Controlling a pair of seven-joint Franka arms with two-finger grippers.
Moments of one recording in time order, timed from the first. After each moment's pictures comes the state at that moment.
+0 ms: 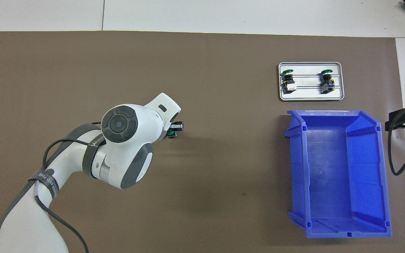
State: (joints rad) left arm -0.51 0.21 -0.04 -2.01 -0.10 2.41 -0.45; right arm 0.00 -0.05 -0.09 -1.64 -0.04 1.51 0.10
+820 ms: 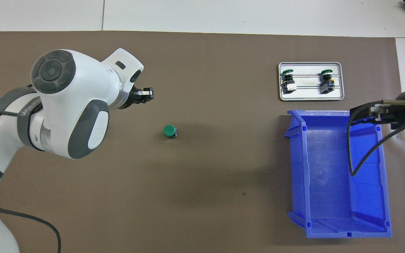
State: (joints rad) left arm -0.36 0.19 -0.02 -1.74 -0.10 2.11 -0.36; right arm 0.03 -0.04 0.05 -1.64 -0.04 1.58 0.21
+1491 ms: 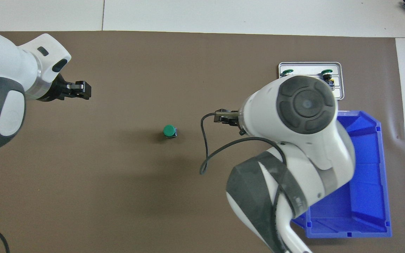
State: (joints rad) left arm -0.14 0.10 -0.02 -1.66 0.02 1.84 -0.11; right arm 0.48 0.18 0.07 -1.68 -0.03 2.01 0.72
